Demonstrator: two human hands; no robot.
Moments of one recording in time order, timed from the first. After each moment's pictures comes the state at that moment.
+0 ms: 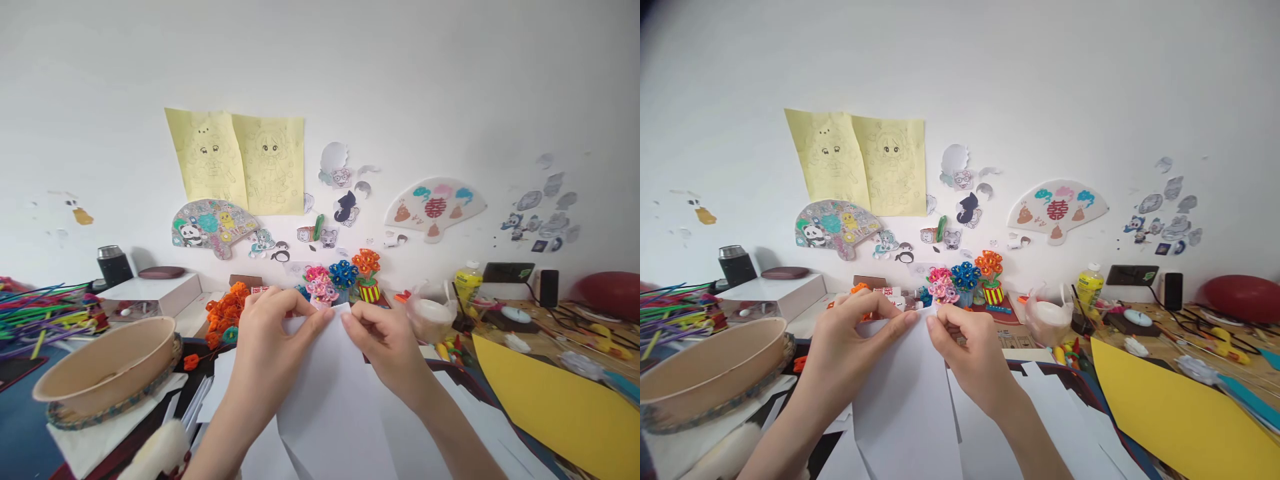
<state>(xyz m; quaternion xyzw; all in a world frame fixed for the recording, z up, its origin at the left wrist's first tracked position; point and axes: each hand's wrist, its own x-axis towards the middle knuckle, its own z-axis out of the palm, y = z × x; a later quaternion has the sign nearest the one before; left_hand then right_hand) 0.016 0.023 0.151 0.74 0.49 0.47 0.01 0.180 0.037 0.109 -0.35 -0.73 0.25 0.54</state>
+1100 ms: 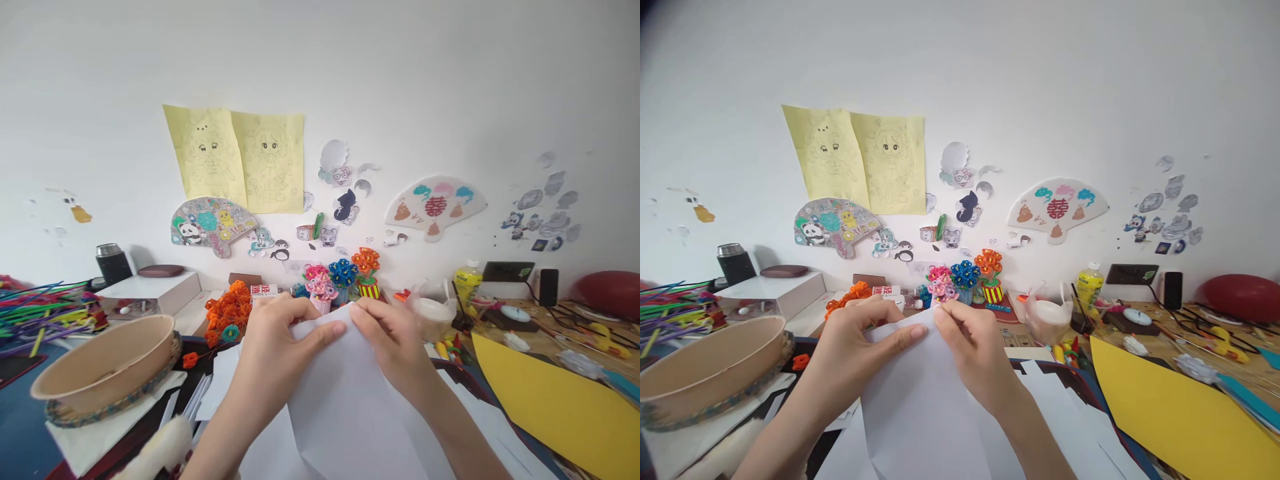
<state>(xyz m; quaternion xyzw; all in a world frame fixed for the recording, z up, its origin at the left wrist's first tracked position) 0.019 0.023 0.149 0.74 0.51 0.42 0.12 0.185 0.037 0.111 -0.38 -0.71 0.22 0.55</state>
